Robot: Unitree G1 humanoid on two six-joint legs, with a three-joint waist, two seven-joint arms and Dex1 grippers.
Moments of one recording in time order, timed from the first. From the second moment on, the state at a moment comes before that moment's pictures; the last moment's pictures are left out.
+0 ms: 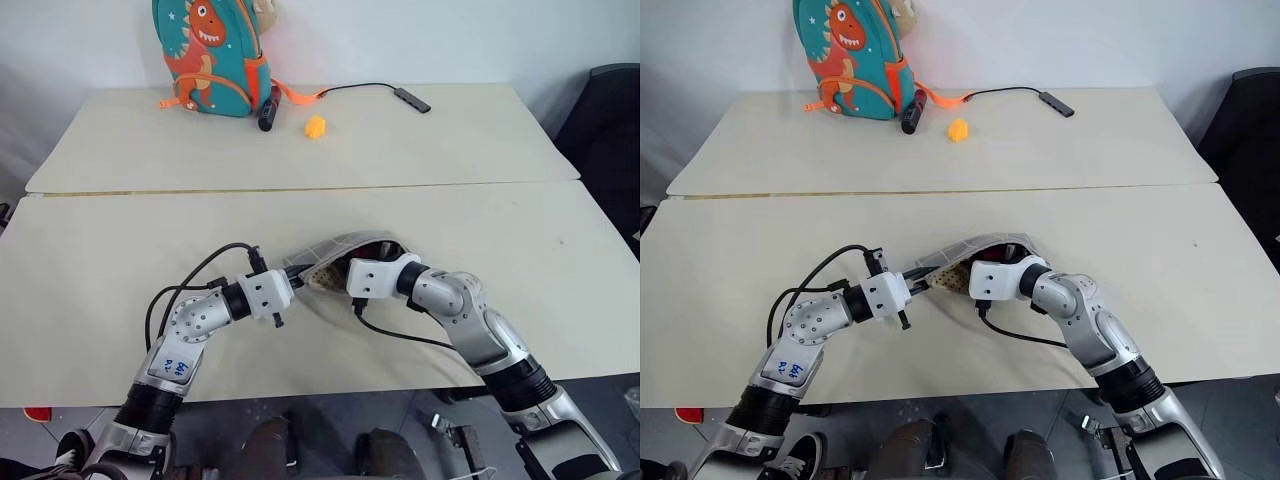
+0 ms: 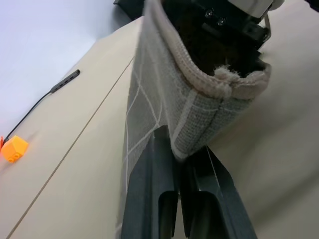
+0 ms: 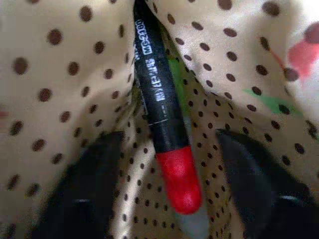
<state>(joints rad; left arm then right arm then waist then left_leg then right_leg) -0.31 0.45 -0.16 0.01 0.07 -0.31 -0.63 -0.48 -0.48 0.35 -0.05 -0.52 0.01 0.60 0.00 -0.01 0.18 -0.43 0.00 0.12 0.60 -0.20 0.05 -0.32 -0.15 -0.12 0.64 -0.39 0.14</state>
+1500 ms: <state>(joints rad) -0.34 0.42 -0.16 0.01 0.00 -0.28 -0.64 -0.53 -0.48 0.35 -0.07 -0.45 0.05 0.70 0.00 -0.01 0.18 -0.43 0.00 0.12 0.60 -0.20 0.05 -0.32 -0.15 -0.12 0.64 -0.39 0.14</state>
